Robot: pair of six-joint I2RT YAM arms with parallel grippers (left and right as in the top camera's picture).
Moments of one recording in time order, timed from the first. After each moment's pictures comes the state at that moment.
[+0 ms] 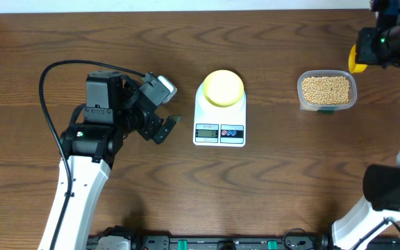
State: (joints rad) left arm -0.11 1.20 1.07 -0.70 0.43 0.56; right arm -0.13 1.90 2.21 -1.48 -0.04 -0.04
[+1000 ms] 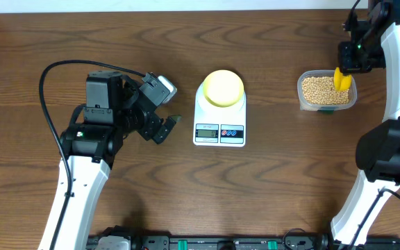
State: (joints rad) left arm -0.11 1.20 1.07 -0.70 0.43 0.56; right arm -0.13 2.15 2.21 -1.49 -0.03 -0.13
